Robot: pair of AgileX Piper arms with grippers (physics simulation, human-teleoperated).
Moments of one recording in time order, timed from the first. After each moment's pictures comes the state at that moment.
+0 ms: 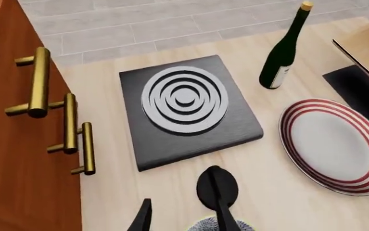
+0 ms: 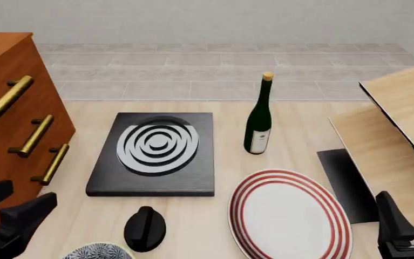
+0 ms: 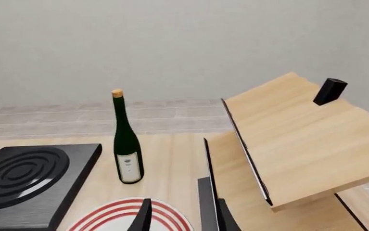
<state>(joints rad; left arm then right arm) -0.31 0.34 -0.56 0.73 -0.03 -0.01 0.01 0.00 -0.01 0.04</state>
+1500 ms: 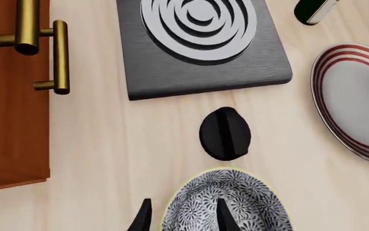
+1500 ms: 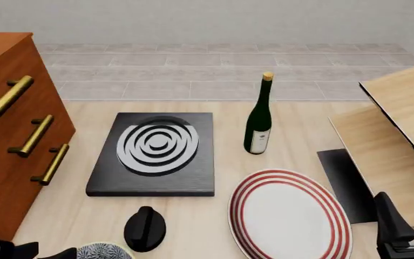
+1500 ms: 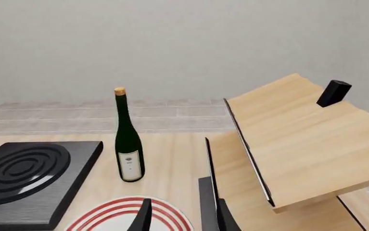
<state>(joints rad) -0.32 0.24 -0.24 0.78 -0.20 0.01 0.01 0.00 0.00 0.03</state>
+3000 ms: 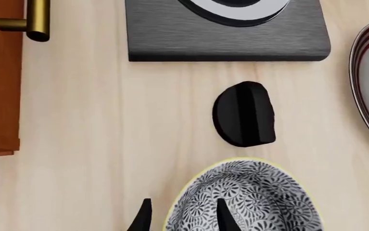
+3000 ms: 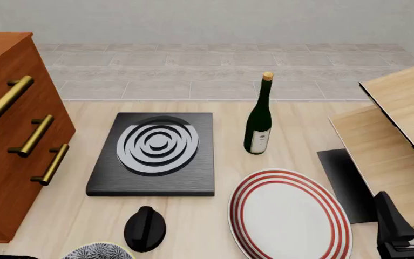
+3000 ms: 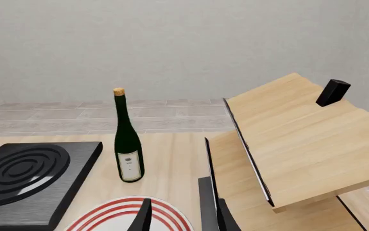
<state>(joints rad) -0.34 0.29 -0.02 0.61 -0.32 0.00 0.01 0.00 -0.01 0.03</state>
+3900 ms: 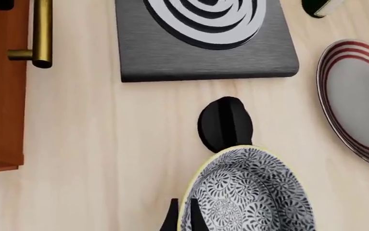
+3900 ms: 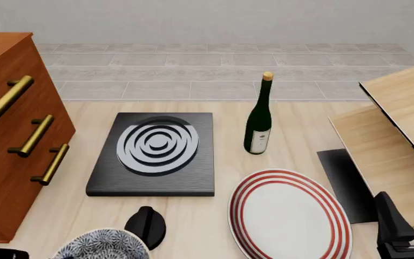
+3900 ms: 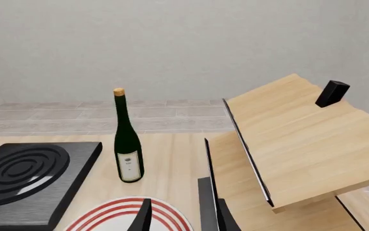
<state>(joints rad) -0.37 0.23 -0.11 0.68 -0.32 0.00 0.01 0.00 -0.01 0.02</state>
